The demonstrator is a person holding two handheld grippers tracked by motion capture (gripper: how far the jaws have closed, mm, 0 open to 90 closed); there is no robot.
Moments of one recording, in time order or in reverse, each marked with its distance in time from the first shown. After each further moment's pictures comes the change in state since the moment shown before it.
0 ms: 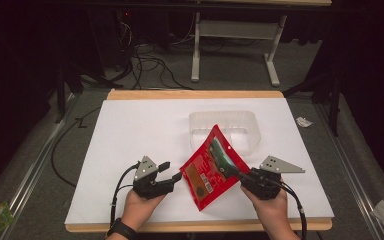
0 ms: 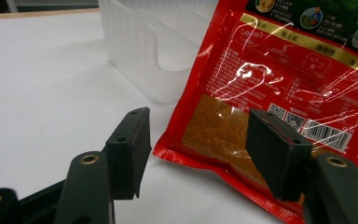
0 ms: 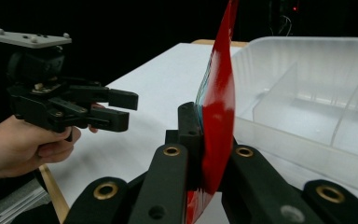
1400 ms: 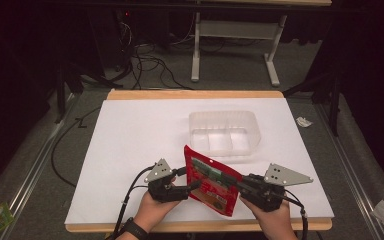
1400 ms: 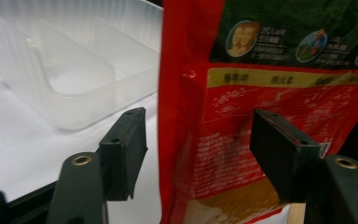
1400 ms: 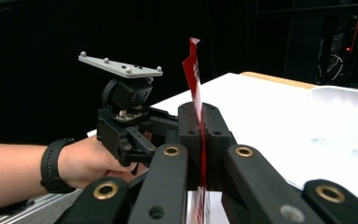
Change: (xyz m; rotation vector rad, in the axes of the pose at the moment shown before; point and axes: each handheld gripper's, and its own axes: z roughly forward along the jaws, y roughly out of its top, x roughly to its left) left arm -0.026 0.003 0.022 -0.061 -0.253 -0.007; right arm 0.033 0.013 -0.018 -0.093 0.179 -0.099
